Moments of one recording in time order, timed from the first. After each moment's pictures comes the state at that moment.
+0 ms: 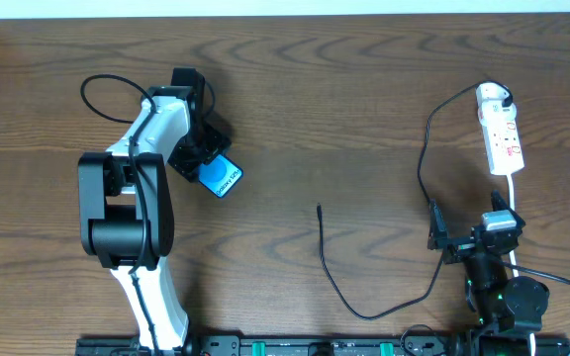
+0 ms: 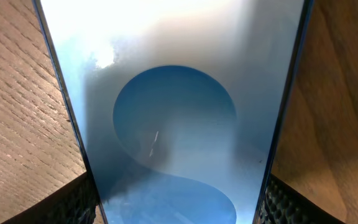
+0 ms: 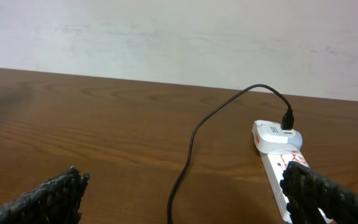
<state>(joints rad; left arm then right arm) -0.05 2.09 1.45 -0.92 0.06 -0.88 -0.08 0.01 0.01 -0.05 -0.23 -0.05</state>
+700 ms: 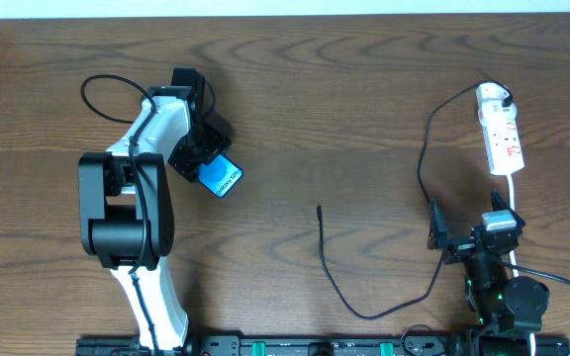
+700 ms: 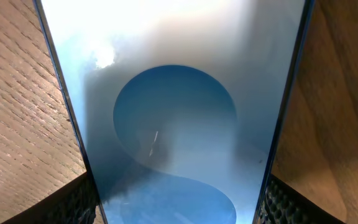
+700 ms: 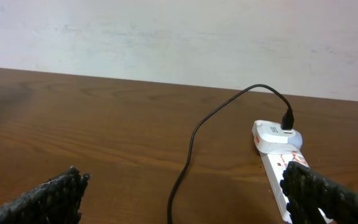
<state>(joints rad) -0.05 2.09 1.45 -0.92 0.06 -0.88 -0.08 0.01 0.01 -0.05 -0.23 -0.05</state>
